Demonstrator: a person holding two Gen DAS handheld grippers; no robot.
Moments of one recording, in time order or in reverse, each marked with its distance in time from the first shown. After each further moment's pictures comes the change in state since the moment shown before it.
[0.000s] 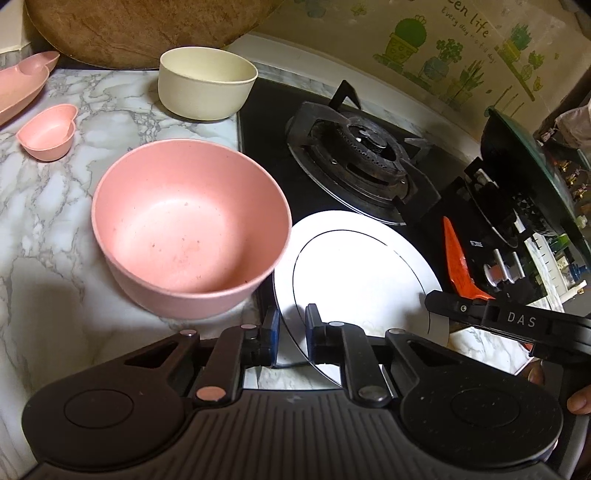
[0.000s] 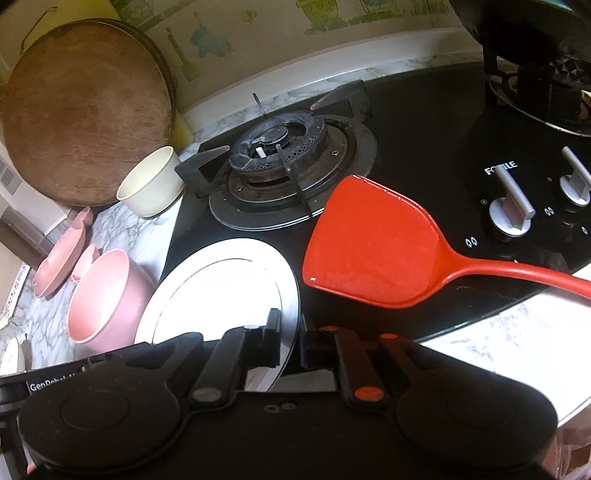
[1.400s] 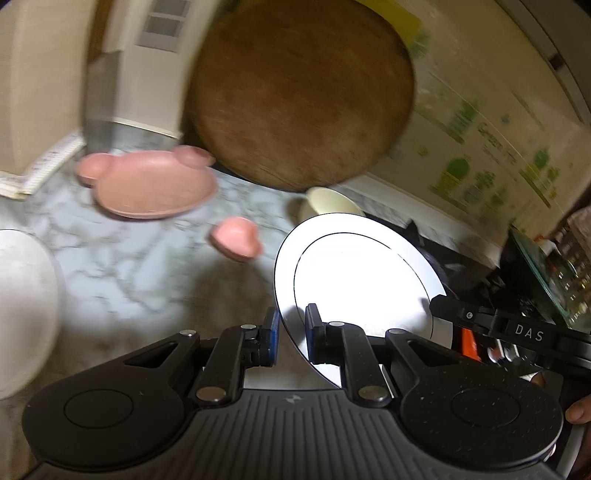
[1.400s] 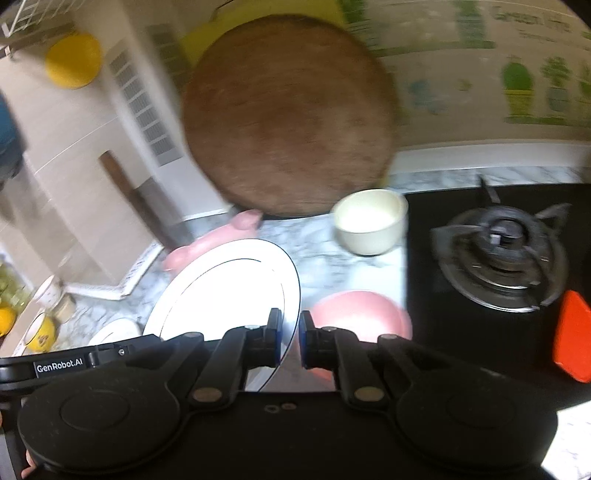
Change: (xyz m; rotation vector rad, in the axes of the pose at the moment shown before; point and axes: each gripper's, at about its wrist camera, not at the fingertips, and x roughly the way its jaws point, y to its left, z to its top) left arm -0.195 0.112 0.009 -0.132 -0.269 0.122; right arm -0.033 0.209 0.006 -0.291 -0.078 0.260
